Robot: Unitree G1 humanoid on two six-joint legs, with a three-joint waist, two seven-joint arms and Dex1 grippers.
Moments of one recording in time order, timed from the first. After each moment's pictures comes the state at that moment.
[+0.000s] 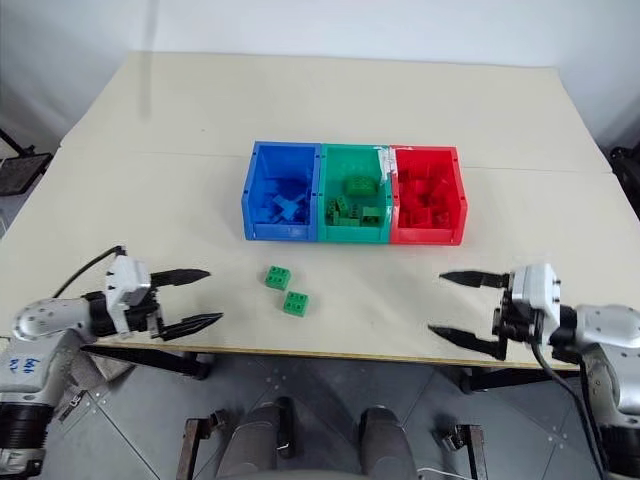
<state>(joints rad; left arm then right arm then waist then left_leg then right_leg) -0.11 0.79 0.20 0.12 -0.41 0.05 -1.13 0.02 -0.80 -0.29 -0.07 0.55 0.03 1.41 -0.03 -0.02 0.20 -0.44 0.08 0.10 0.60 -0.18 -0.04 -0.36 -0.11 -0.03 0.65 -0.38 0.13</state>
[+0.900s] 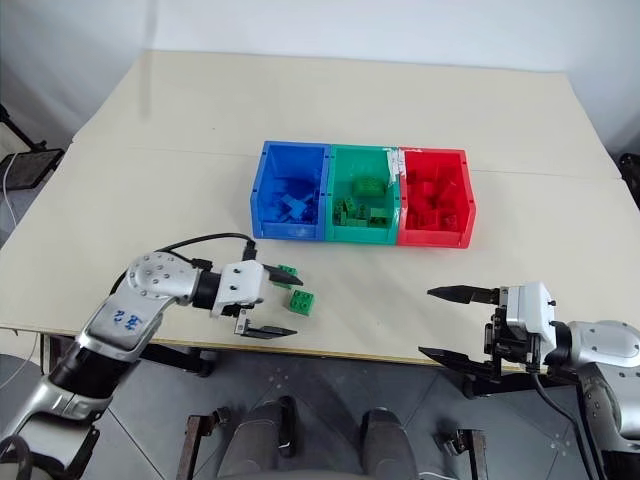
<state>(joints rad) -0.52 0.67 -0.33 -0.06 -0.10 0.18 -1.14 0.11 -0.79 -0.29 -0.25 0.62 0.09 1.32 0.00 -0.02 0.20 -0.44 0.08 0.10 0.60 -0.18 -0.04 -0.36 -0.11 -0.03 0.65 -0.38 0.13</state>
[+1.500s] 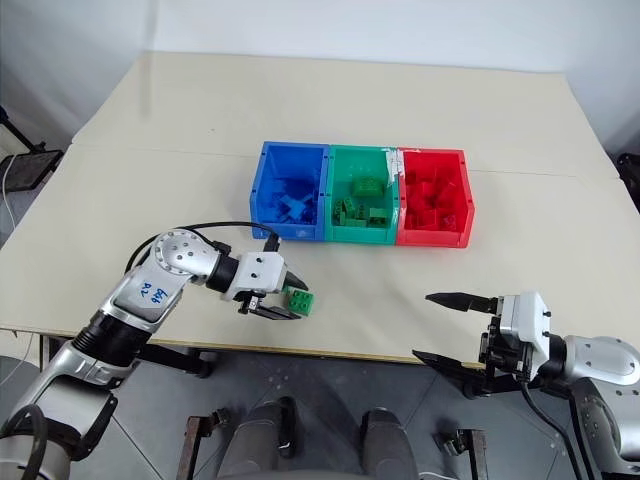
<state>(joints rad) -0.65 0.62 -0.42 0.07 -0.03 0.18 -1.25 0.18 -0.77 -0.29 -0.31 0.62 0.09 1.24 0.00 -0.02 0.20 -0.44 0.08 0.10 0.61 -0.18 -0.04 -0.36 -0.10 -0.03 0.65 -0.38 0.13</state>
